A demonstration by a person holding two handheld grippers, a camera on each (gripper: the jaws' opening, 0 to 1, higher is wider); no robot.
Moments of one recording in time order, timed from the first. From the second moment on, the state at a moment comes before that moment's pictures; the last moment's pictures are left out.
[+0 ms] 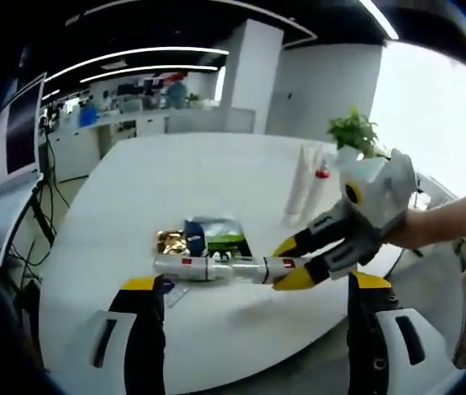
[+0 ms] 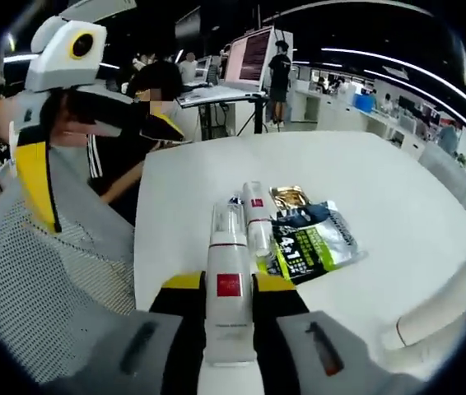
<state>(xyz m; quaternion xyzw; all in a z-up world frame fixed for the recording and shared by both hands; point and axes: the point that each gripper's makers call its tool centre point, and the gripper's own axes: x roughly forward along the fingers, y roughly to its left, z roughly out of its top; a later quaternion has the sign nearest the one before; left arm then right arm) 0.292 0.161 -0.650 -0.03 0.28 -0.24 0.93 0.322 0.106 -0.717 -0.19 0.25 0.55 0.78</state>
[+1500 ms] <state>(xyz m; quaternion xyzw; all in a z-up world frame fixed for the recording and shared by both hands) 0.300 0.044 -0.588 -0.30 0.25 -0.34 0.85 0.287 0.050 -0.602 -0.09 0.12 0.48 0.87</state>
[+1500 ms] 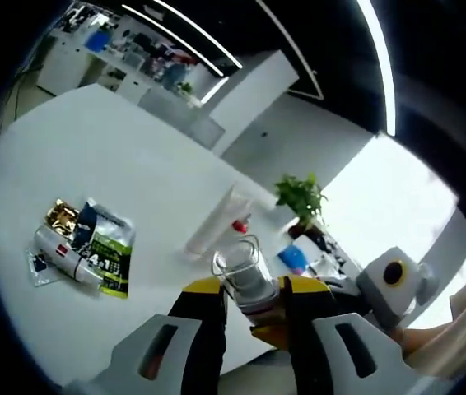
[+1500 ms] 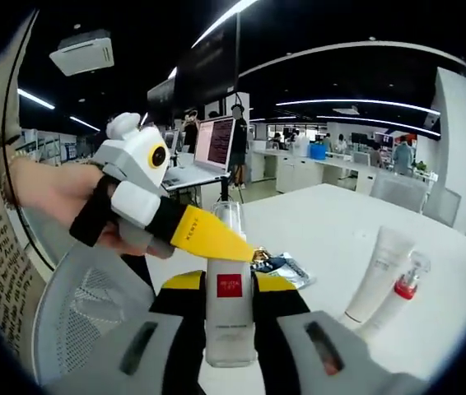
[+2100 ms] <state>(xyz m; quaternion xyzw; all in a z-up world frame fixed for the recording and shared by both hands) 0.294 -0.011 -0.566 0.00 0.22 -0.54 0.81 0.284 0.017 -0.594 -0.06 0.12 0.55 0.83</state>
